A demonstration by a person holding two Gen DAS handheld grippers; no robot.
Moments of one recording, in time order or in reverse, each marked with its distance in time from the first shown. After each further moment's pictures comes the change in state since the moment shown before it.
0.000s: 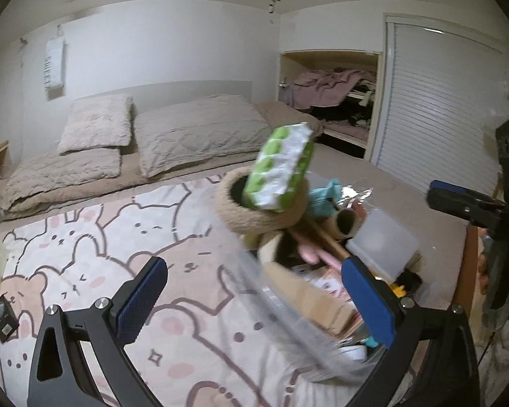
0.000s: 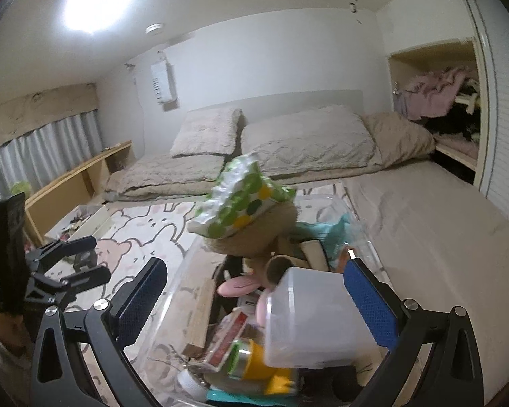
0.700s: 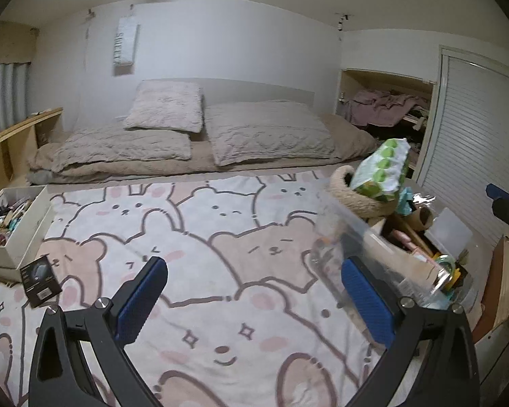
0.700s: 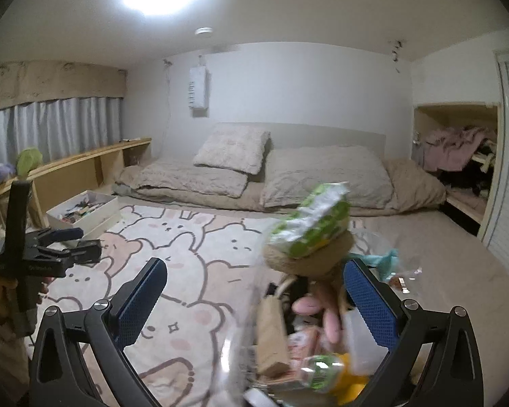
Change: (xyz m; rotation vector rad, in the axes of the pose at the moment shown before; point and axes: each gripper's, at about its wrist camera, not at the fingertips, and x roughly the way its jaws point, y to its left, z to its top) left arm -0.060 0.143 -0.052 -0.137 -0.037 0.148; right arm -0.001 0.126 -0.016 -0.181 -0.099 -0.023
